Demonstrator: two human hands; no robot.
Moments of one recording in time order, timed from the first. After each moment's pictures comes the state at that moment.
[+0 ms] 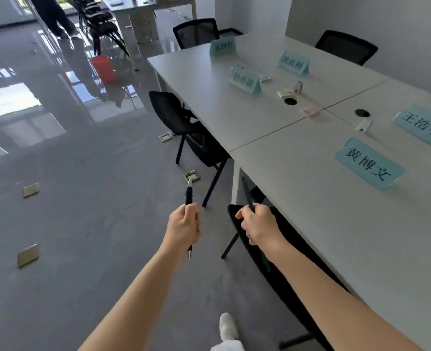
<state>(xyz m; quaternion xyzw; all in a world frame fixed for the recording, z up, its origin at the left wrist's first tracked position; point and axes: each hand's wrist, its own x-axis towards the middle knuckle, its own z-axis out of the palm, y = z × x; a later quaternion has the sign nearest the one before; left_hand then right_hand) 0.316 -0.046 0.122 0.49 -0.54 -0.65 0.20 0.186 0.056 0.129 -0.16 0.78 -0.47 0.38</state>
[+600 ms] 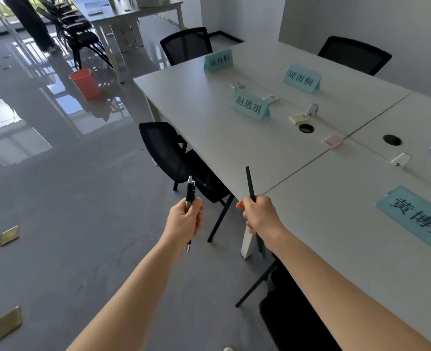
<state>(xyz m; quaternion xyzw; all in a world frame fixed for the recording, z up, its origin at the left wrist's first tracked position) 0.166 -0.304 0.132 0.46 -0.60 -0.64 0.17 0.037 -0.195 0.143 -0.12 0.78 -0.49 0.36</state>
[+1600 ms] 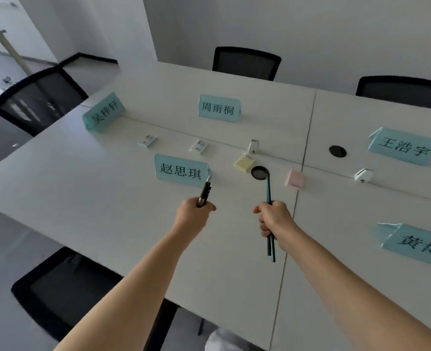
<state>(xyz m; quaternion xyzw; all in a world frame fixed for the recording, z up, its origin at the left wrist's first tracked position) -0.257 -0.554 0.101 0.27 -0.78 -0.56 -0.09 -0.293 -0.367 0.099 0.21 0.75 -0.59 0.22</state>
